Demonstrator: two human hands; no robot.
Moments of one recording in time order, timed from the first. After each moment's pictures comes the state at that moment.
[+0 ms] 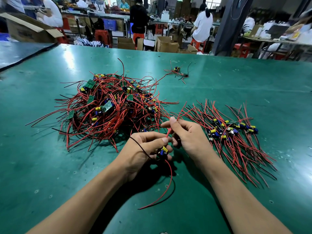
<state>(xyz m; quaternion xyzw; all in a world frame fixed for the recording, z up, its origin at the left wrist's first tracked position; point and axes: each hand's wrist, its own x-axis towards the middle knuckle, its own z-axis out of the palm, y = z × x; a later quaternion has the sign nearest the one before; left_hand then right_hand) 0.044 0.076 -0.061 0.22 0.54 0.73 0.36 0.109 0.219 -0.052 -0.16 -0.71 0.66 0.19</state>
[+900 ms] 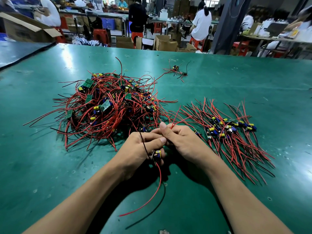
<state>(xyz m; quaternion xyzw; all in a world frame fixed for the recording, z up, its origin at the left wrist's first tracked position) 0.041 0.074 -0.064 0.27 0.55 0.70 0.36 0.110 0.220 -0.055 -0.08 -0.73 0.67 0.05</state>
